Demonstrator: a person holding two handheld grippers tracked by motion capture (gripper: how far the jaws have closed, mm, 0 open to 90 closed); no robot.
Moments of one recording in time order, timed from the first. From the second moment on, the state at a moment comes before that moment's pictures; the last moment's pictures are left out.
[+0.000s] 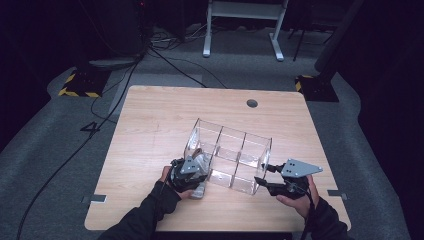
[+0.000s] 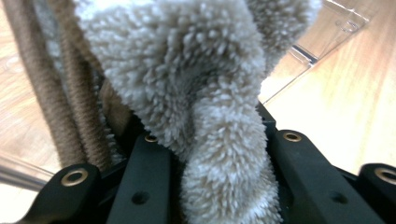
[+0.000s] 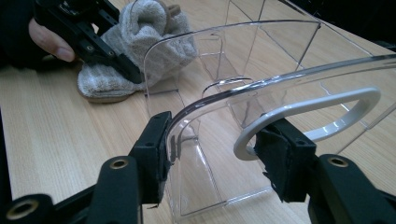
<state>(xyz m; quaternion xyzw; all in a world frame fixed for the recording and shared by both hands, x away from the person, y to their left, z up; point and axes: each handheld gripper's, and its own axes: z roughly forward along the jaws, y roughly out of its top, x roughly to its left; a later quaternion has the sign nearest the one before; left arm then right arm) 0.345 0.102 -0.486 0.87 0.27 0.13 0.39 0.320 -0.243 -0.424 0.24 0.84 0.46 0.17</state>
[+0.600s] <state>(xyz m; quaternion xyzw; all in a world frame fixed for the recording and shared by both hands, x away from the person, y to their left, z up) 0.348 0.111 -0.407 0.80 0.25 0.23 0.50 0.320 -0.239 -0.424 0.23 0.84 0.46 0.17</state>
